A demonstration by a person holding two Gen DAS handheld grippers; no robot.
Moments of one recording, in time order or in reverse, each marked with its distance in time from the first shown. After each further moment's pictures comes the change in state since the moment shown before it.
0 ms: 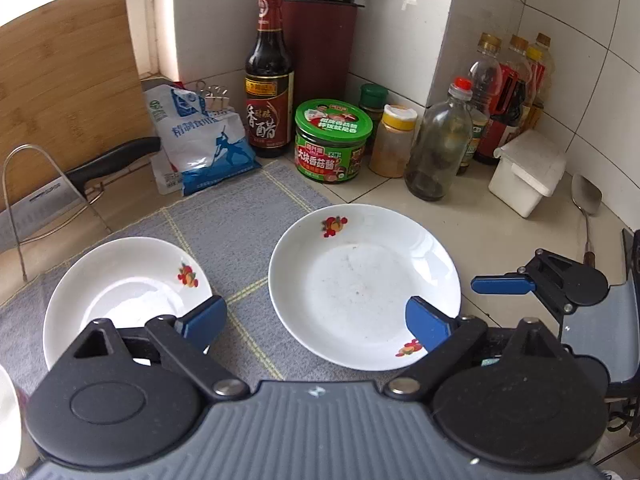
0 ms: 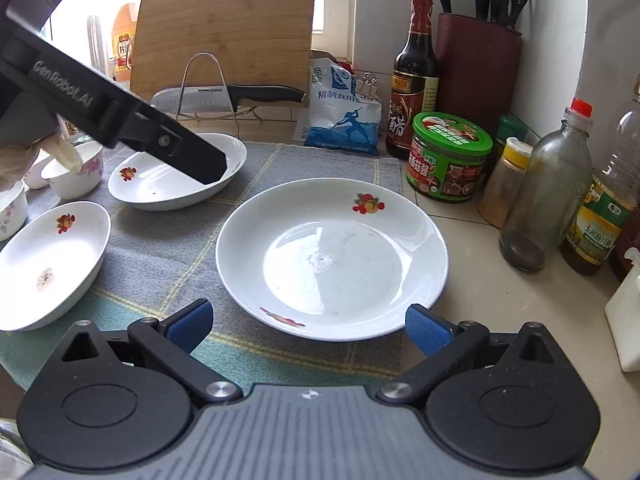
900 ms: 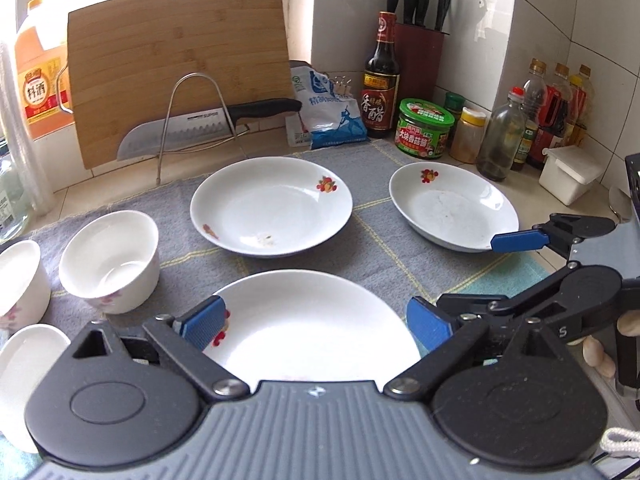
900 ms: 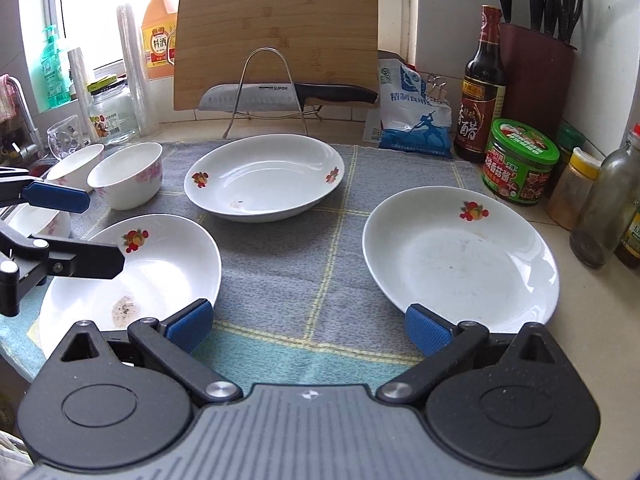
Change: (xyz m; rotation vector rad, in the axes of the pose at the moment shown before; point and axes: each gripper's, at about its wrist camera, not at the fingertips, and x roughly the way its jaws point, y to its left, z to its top) left arm -0.100 0.059 -0.129 -0.125 -0.095 0.169; right arm 0.006 0.109 0.020 0.029 0.028 0.019
